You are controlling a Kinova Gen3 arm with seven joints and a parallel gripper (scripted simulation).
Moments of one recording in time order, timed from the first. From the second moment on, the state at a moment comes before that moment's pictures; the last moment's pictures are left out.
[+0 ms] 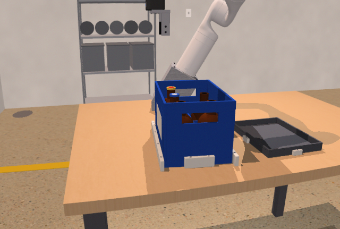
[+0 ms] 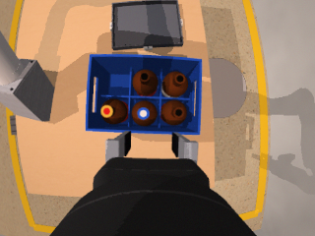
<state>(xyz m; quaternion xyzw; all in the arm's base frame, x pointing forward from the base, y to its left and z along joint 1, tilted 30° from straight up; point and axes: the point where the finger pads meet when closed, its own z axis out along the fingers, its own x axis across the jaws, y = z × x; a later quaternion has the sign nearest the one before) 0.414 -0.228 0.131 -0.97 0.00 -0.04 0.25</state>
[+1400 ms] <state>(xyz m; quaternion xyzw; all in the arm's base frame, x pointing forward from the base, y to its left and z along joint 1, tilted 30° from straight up) 0.404 -0.176 0.039 -0.97 0.01 -0.04 0.25</state>
